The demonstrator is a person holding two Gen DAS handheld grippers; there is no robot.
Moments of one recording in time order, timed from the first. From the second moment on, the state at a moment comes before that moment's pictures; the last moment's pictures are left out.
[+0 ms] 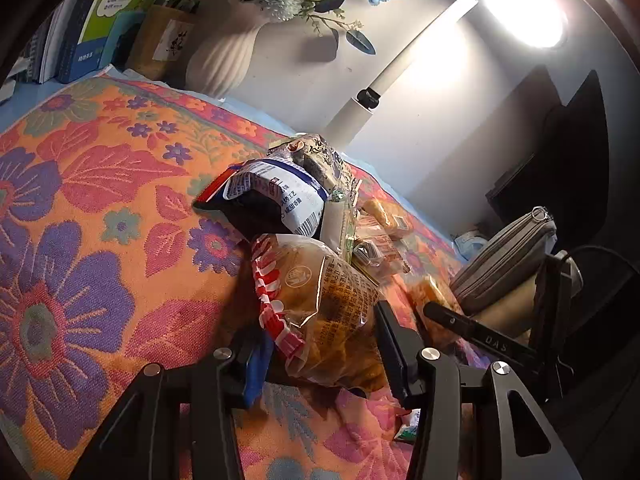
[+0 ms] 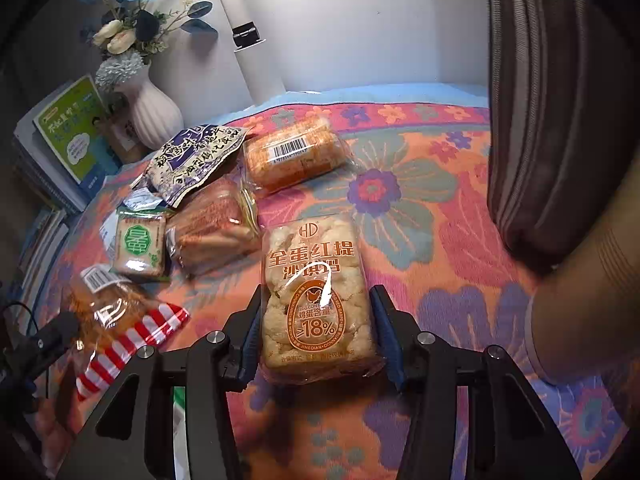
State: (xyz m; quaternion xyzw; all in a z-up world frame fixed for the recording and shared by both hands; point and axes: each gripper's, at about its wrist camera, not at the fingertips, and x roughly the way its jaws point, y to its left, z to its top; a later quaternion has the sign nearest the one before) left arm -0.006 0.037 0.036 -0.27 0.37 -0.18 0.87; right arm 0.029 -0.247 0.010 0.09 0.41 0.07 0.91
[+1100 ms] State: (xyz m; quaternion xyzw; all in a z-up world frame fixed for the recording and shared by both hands) left arm -0.021 -0.016 0.078 -0.23 0.37 -0.21 0.87; right arm -0.028 -0.278 0.031 0.13 0.38 0.09 0.91
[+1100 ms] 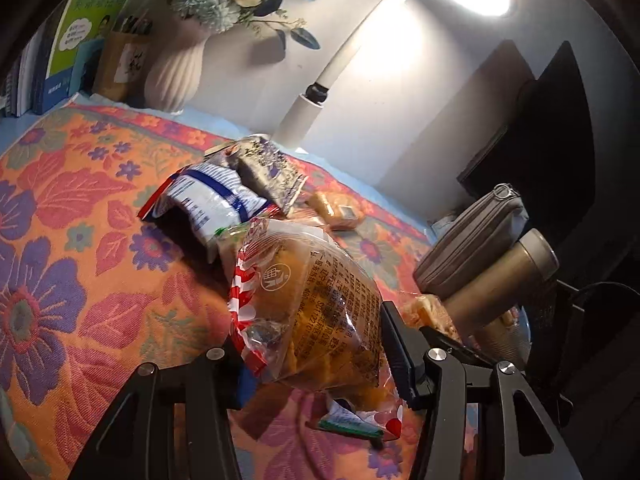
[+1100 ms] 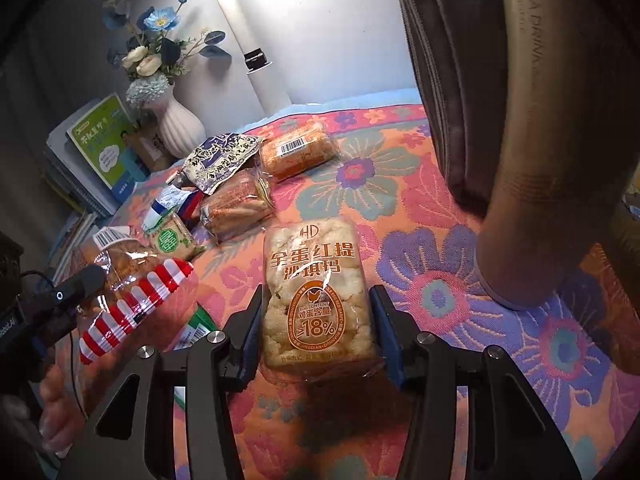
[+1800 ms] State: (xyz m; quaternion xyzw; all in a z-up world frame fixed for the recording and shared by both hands) left arm -0.020 -0.169 0.122 -0.16 0.38 -0.36 0.84; right arm -0.107 -0.378 0.072 0.17 0.35 0.03 0.92
